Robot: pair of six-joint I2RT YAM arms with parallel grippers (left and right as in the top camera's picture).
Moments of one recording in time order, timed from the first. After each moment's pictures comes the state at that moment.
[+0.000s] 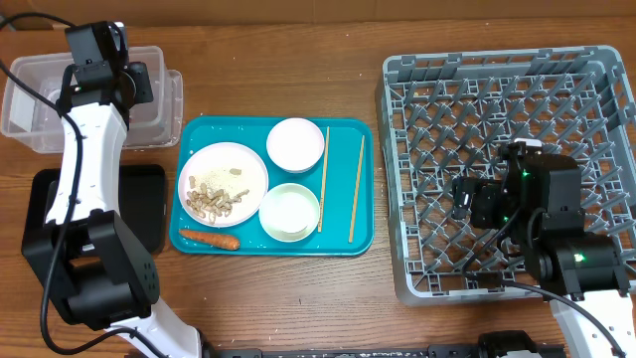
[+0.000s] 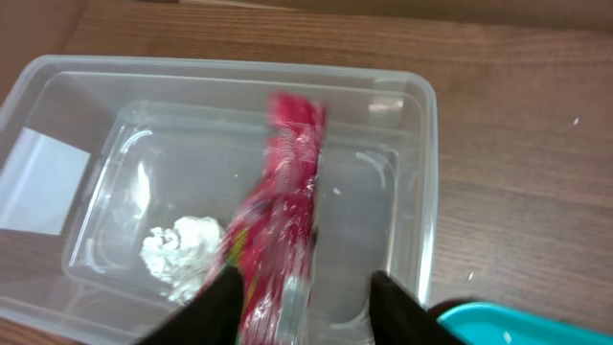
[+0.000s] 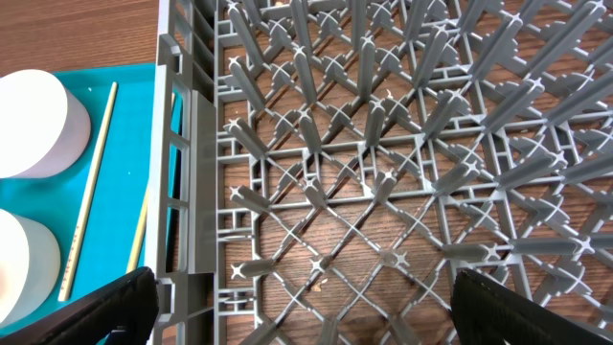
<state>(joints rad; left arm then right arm) 0.23 1.88 1.59 -0.51 -0.15 0.08 0.08 0.95 0.92 -0.85 -0.03 0.17</state>
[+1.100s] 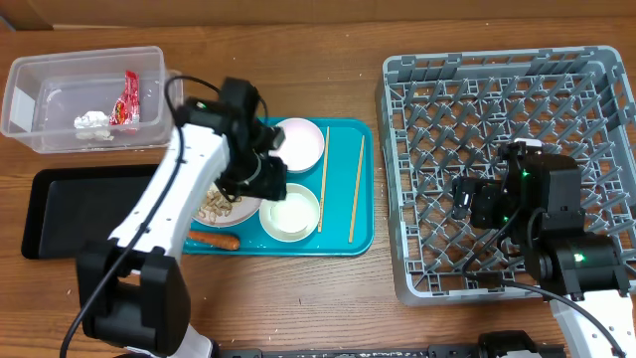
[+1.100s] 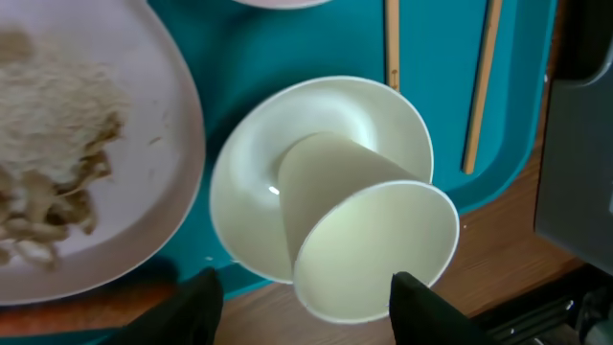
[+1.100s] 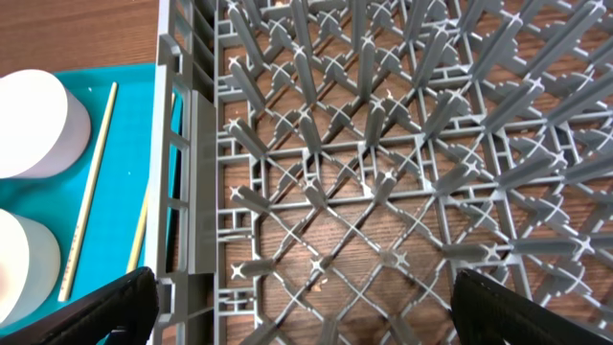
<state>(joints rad) -0.25 1.74 1.39 -1.21 0.27 -0.02 0.08 0.95 0.92 -0.85 -0.03 0.17</state>
